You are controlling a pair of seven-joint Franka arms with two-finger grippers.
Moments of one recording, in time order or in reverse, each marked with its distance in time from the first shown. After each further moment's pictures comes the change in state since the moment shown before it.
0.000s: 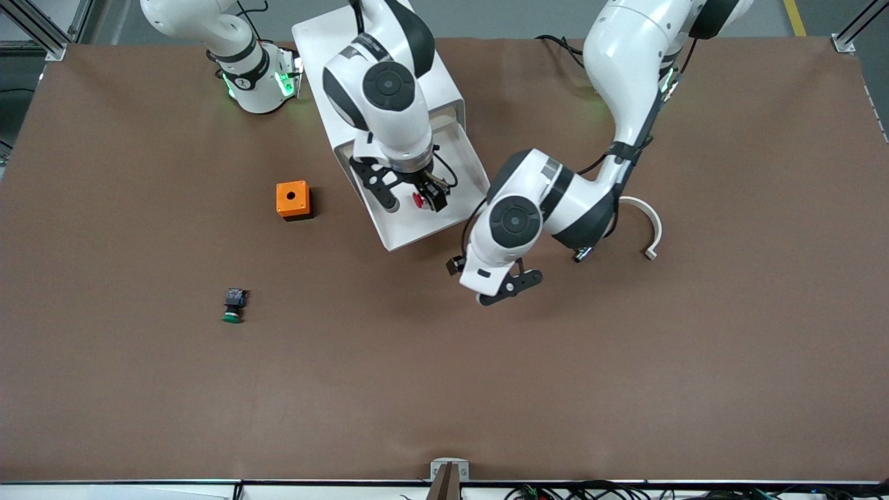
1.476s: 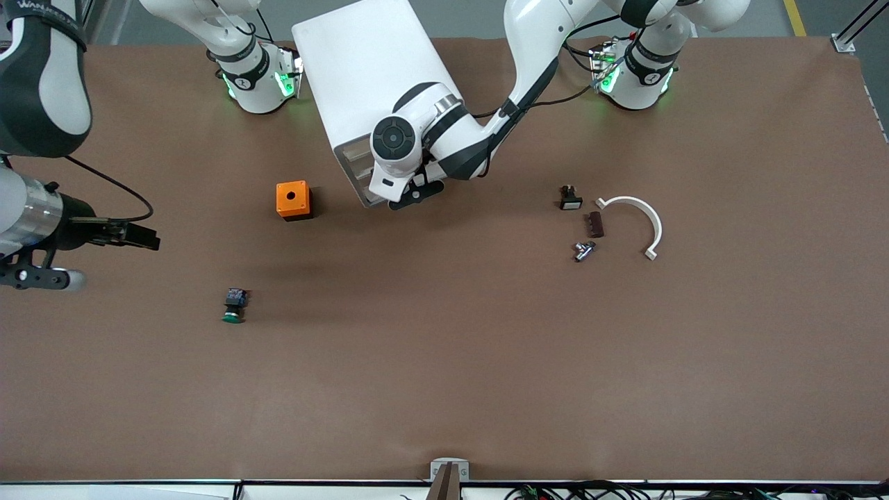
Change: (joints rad) left arm -0.257 0.026 -0.103 -0.065 -0.117 0.007 -0.299; right arm -0.747 -0.089 -0.013 0.174 -0.090 -0.374 -1.428
